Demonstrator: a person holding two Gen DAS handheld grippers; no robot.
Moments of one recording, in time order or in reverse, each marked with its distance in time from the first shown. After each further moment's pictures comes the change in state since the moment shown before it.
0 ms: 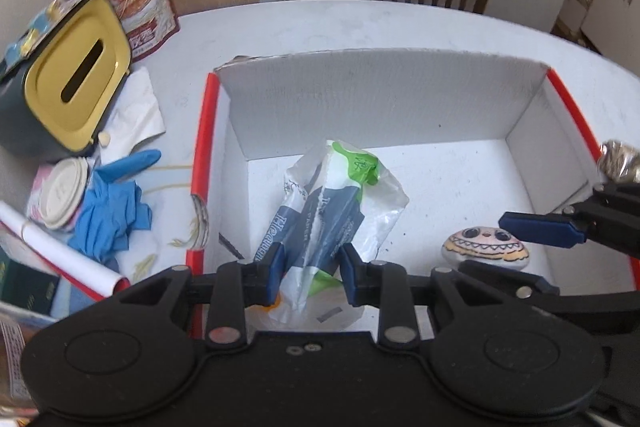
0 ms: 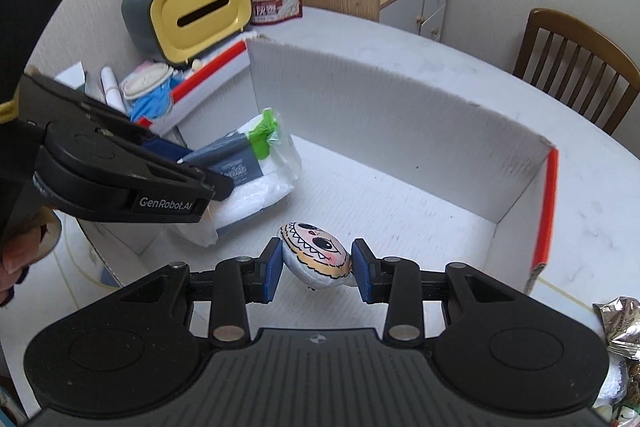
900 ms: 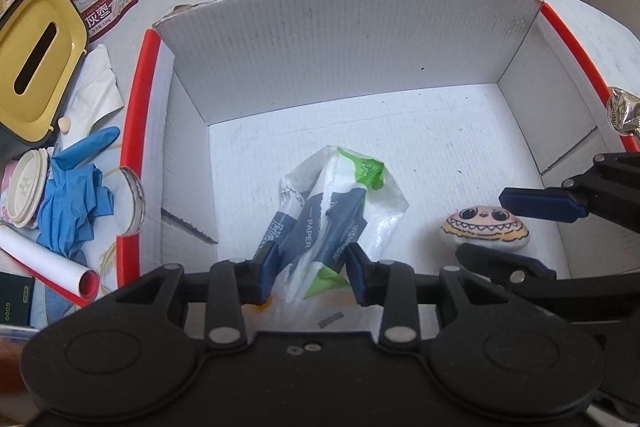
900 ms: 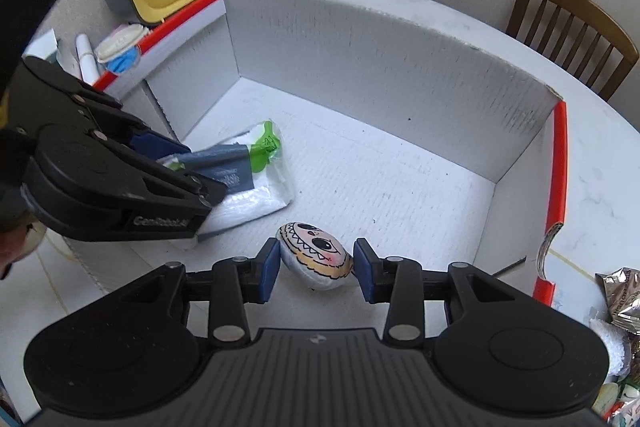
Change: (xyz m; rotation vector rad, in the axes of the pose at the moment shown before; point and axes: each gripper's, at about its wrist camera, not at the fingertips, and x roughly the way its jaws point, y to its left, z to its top) left arm 0.030 -0.011 -0.006 0.057 0.116 -0.044; right arm 0.019 -0.005 -0.010 0.030 0.100 -0.042
